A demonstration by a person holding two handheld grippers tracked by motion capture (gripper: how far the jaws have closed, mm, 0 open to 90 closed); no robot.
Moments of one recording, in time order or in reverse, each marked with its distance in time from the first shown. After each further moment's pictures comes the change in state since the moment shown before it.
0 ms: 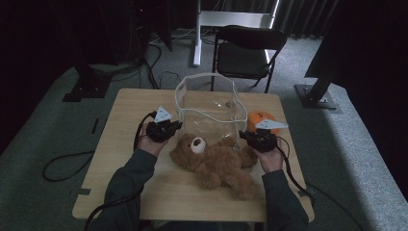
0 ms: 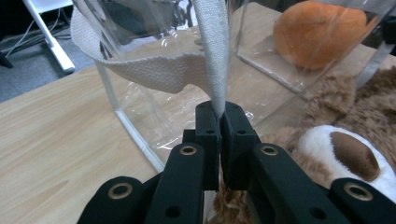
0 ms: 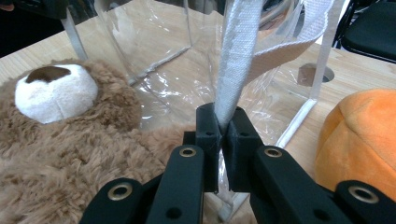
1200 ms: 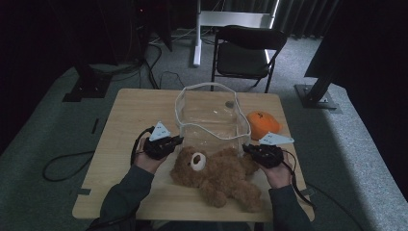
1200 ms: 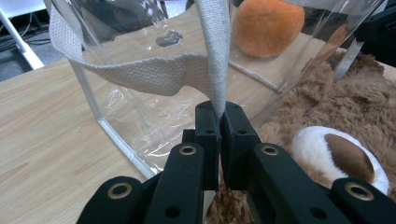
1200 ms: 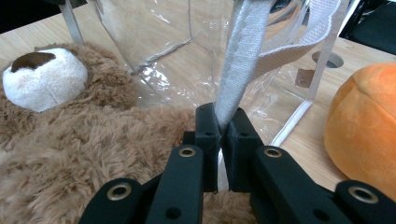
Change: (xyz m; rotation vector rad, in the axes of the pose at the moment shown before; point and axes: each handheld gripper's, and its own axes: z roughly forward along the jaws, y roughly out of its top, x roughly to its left) left arm -0.036 -0.023 -0.032 -0.027 -0.079 0.022; right arm 0.029 -0.021 -0.040 0.035 0.012 -0.077
